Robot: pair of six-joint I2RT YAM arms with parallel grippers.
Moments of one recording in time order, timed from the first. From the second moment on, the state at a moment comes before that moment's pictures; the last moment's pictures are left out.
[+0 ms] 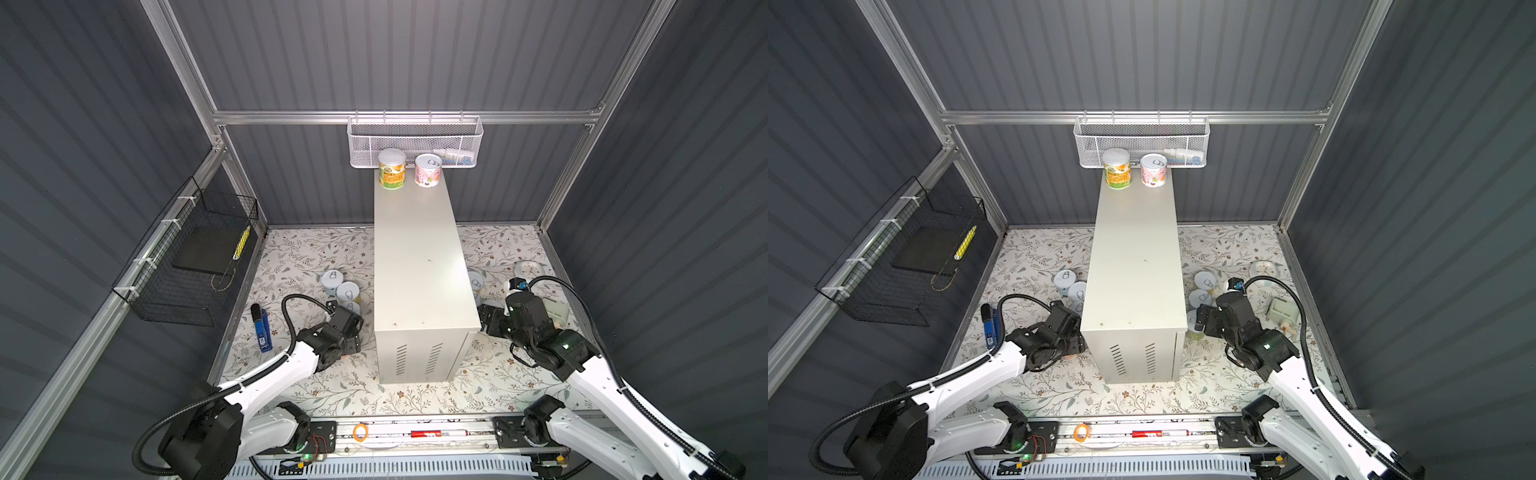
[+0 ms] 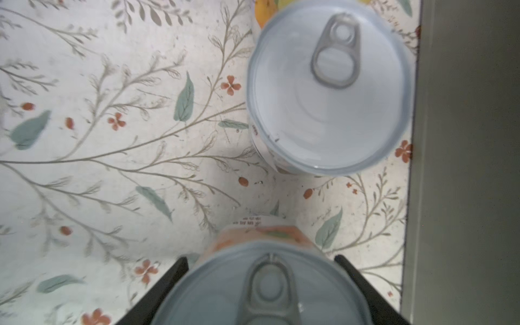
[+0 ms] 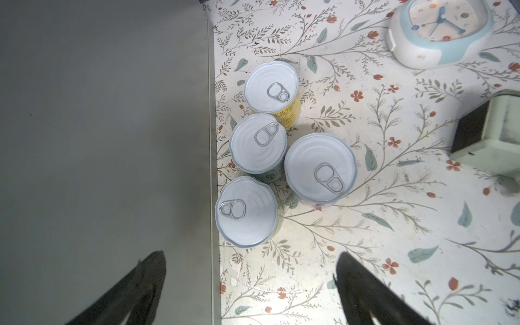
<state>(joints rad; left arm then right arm) -0.62 1.13 0.64 -0.61 -0.30 -0.64 0.50 0.81 0.73 -0.66 0.22 0.58</state>
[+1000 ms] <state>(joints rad) -0.62 1.58 2.13 -1.14 -0.24 -0.13 0.47 0.72 0.93 -0.78 0.23 0.54</state>
